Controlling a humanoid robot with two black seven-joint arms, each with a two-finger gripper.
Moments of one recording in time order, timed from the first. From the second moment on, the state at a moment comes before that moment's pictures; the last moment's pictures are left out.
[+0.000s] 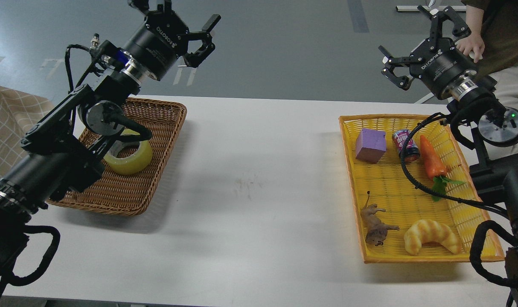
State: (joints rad) left arm -0.81 0.33 -0.90 -0.97 0.23 -0.49 -0.27; right arm 0.81 -0.13 1.52 0.72 -0.43 0.49 -0.32
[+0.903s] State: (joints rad) left arm -0.76 0.25 -0.96 -0.95 0.19 -0.49 -0.26; right arm 0.70 -0.11 1.50 0.92 -0.42 0.49 -0.32
